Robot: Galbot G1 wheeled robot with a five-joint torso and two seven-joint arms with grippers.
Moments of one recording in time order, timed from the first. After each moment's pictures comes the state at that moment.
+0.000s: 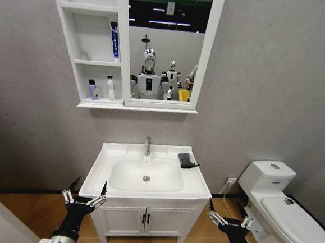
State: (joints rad) left arm 2.00 -1.26 -0.59 -2.50 -0.06 0.00 -0.20; right arm -2.08 1.22 0.58 2.42 0.16 0.09 0.38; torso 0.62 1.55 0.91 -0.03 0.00
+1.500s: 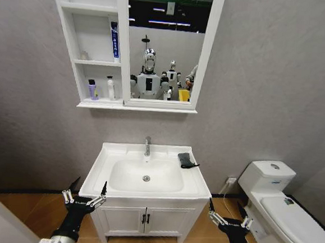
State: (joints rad) left arm 2.00 -1.26 -0.59 -2.50 -0.06 0.00 -0.20; right arm -2.08 1.22 0.58 2.42 0.16 0.09 0.38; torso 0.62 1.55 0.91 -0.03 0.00
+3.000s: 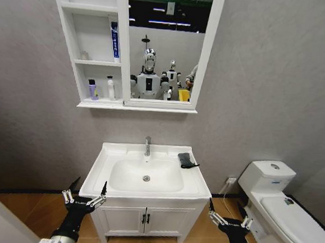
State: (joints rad) left arm 2.00 -1.26 -0.59 -2.50 -0.06 0.00 -0.20; right arm -2.08 1.22 0.58 2.42 0.16 0.09 0.38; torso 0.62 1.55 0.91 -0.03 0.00
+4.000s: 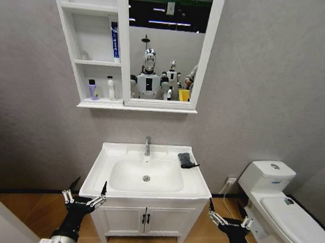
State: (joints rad) left arm 2.00 -1.26 -0.59 -2.50 -0.06 0.00 -0.20; right arm -2.08 1.22 0.58 2.42 0.16 0.09 0.38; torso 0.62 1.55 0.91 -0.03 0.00
